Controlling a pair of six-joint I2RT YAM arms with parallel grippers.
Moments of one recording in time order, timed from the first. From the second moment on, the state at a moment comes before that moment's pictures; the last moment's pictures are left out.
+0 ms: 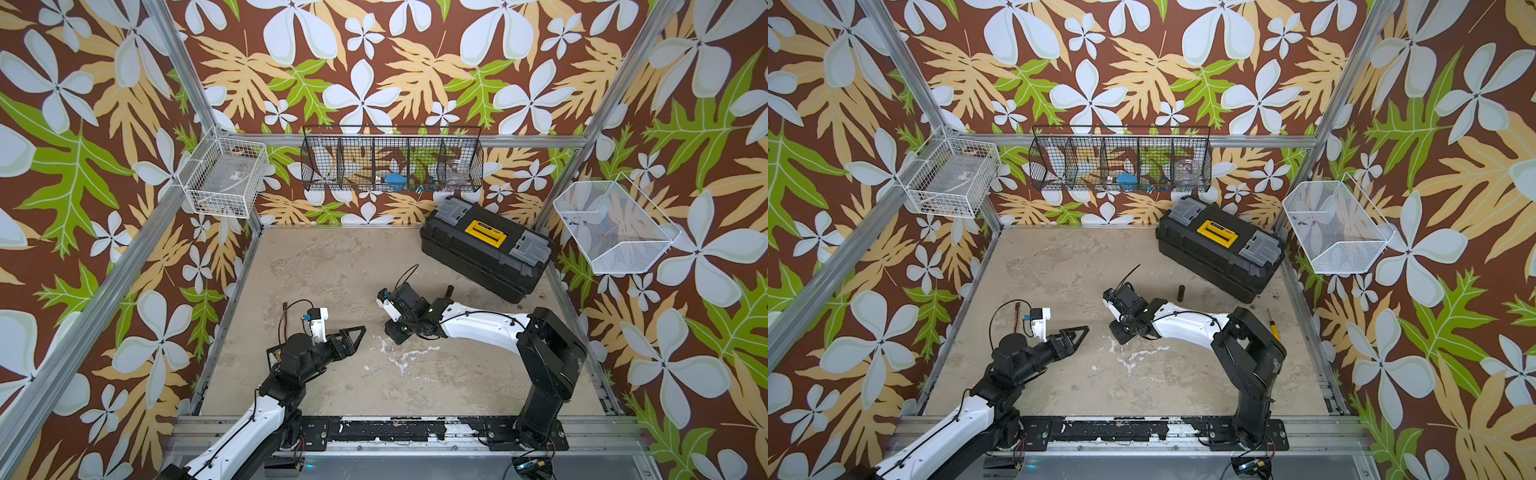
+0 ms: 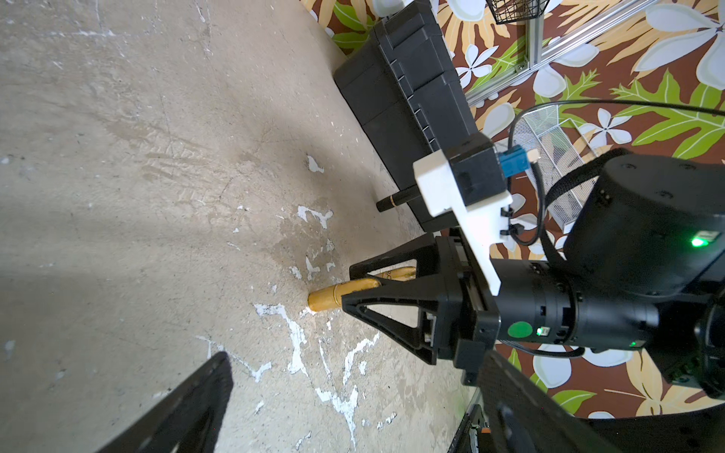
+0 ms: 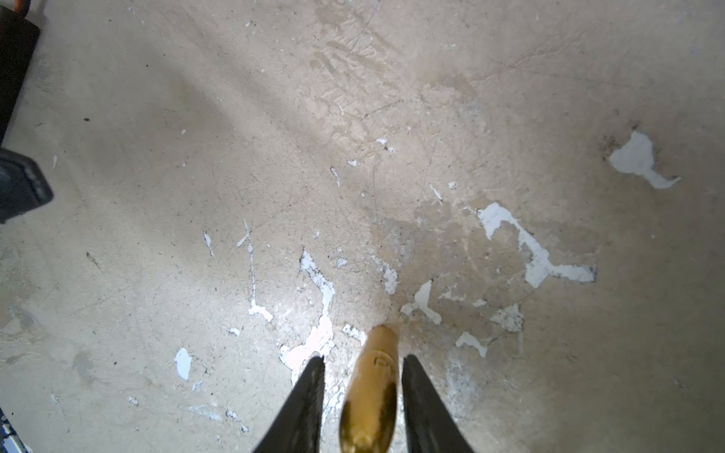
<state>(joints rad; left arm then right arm) -0.38 0.68 0.08 0.31 0.37 -0.90 0.87 1.80 1.16 -0.38 -0.06 0.18</state>
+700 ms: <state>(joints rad) -0.38 0.68 0.13 0.29 0.37 -0.87 0.86 1.71 1.18 -0.39 -0.06 0.18</state>
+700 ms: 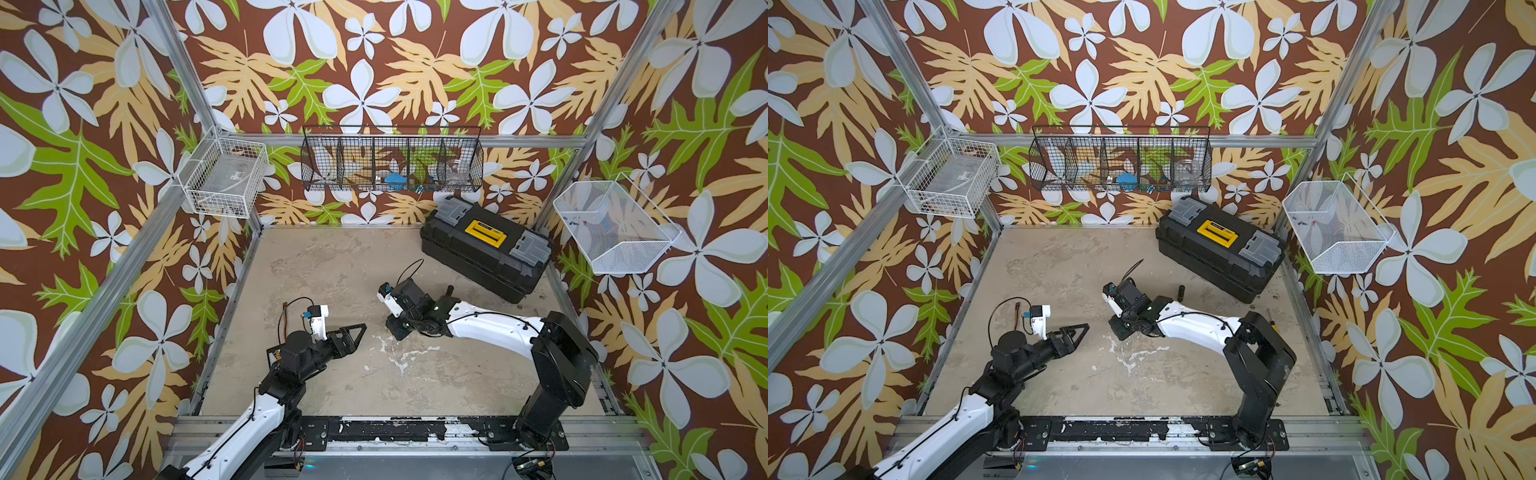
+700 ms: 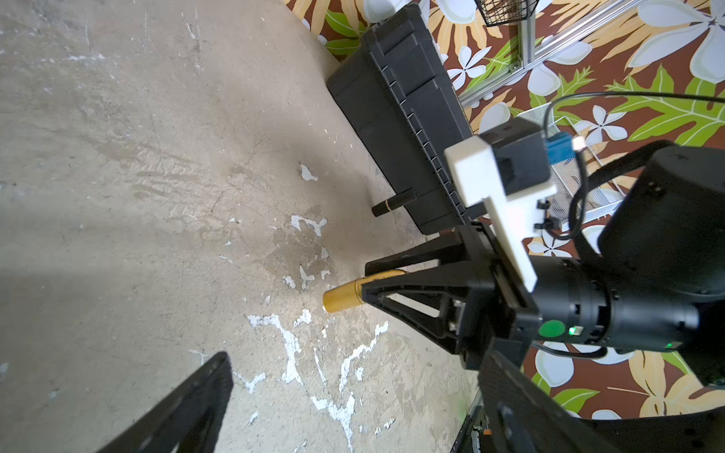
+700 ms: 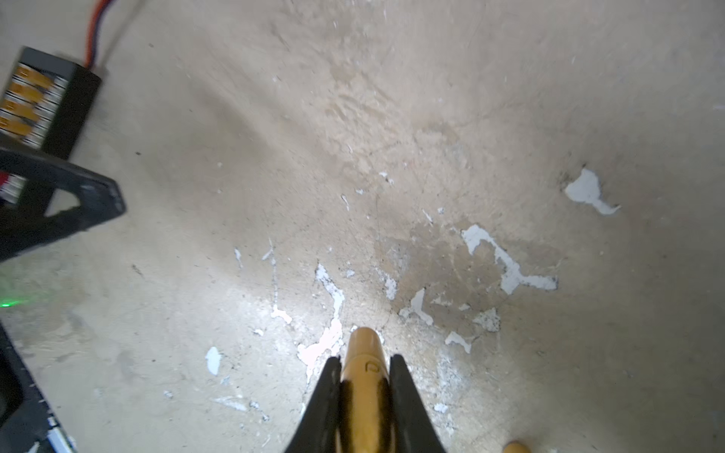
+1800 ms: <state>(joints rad) -0.53 0.91 0.43 0.19 0.43 0.16 0.76 1.53 1.33 -0.56 -0.47 0.11</state>
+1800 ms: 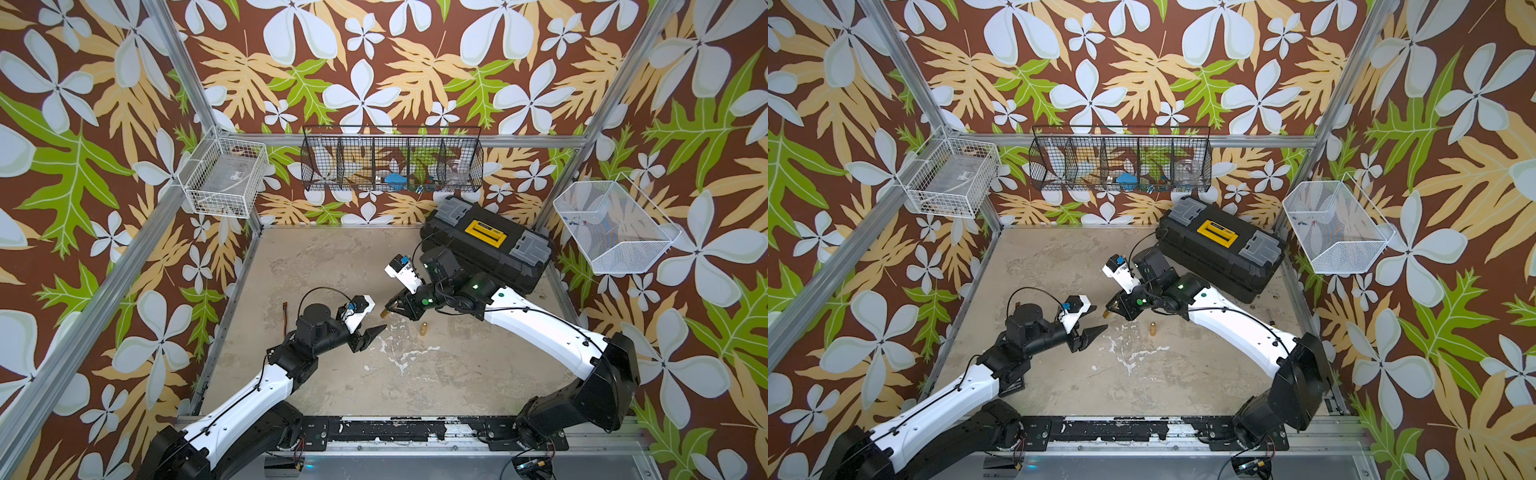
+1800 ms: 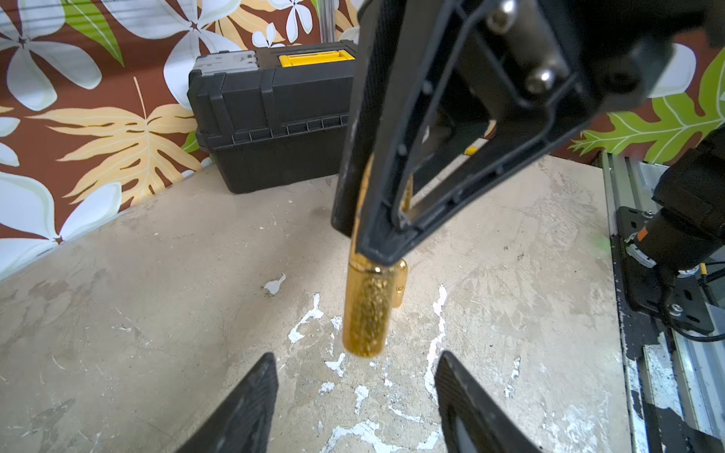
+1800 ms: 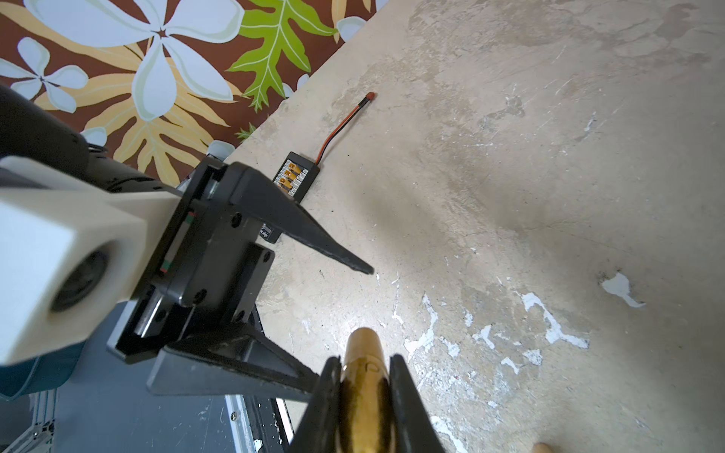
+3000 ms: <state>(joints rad) -0.53 0.90 0.42 0.22 0.48 0.22 0.80 1.57 1.37 -0.58 -0.49 0.09</state>
